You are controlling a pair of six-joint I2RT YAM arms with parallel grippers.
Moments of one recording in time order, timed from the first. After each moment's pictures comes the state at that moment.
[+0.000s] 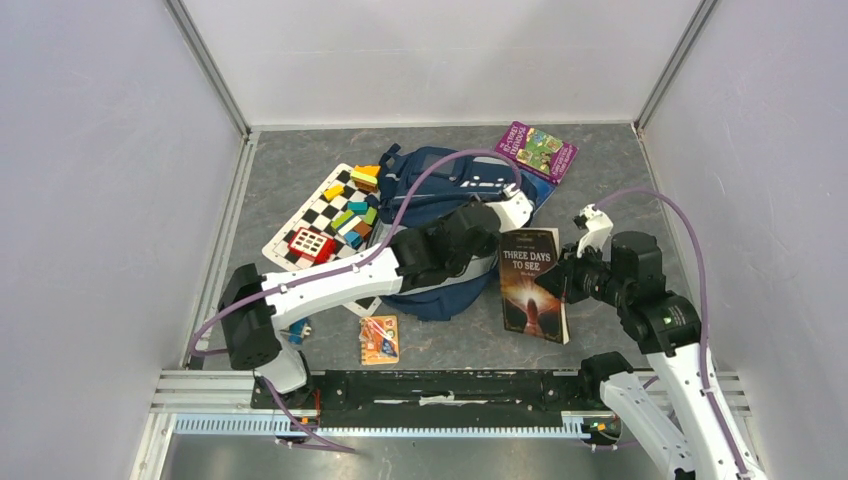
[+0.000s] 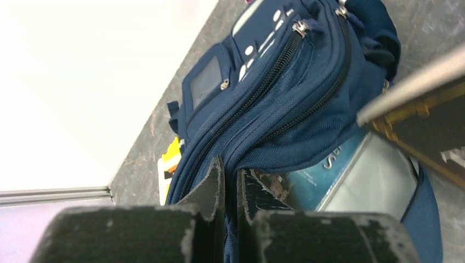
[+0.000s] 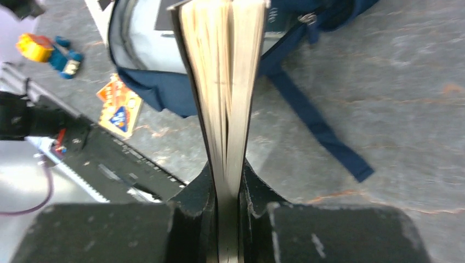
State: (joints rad) left arm -1.15 1.60 1.38 -0.30 -0.69 0.37; right arm 0.26 0.61 0.83 -0.81 -0.37 0.20
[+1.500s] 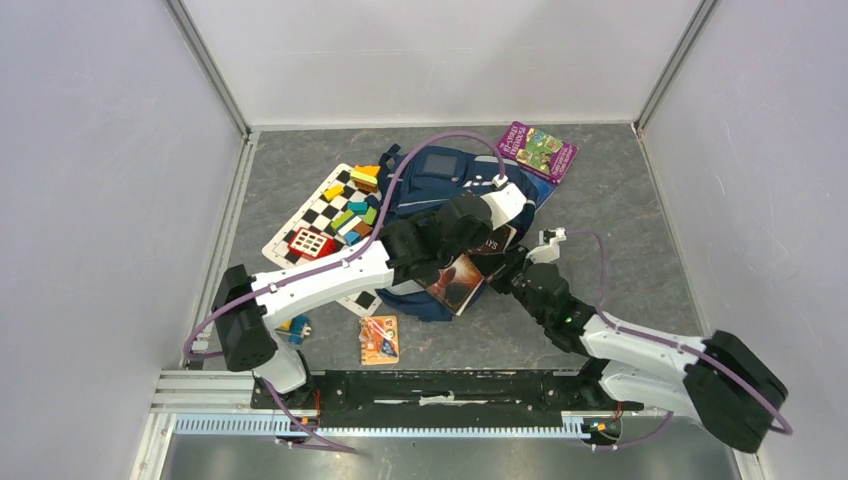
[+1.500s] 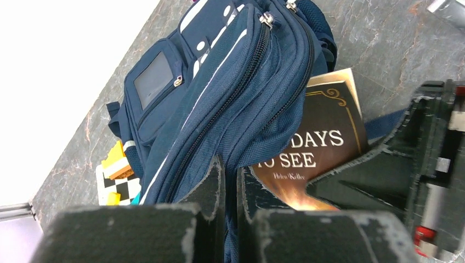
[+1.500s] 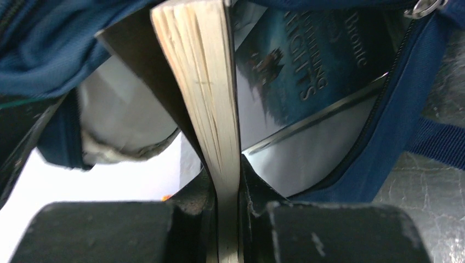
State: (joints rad) left arm -1.10 1.59 1.44 -0.39 -0.49 0.22; right arm 0.78 0.99 0.28 0.50 0.26 1.20
